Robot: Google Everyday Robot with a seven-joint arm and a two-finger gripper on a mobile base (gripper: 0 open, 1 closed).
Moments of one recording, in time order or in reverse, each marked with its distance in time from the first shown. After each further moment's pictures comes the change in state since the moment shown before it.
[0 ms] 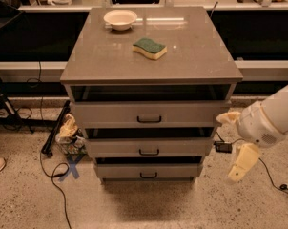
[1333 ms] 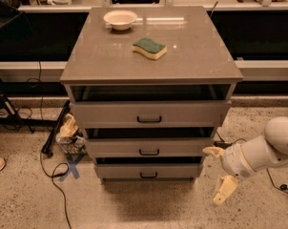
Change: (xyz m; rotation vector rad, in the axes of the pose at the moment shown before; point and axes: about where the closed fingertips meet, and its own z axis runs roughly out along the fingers) arm 0.084 -0.009 0.142 -0.088 -0.170 0.011
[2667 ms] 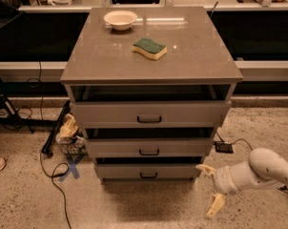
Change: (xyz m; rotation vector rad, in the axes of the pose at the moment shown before) arm 0.098 -0.034 0.105 -0.003 -0.076 -0.103
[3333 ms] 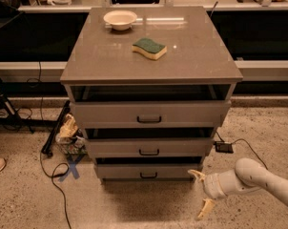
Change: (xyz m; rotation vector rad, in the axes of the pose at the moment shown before) arm 0.054 -0.023 0.070 0.026 -0.010 -0.096
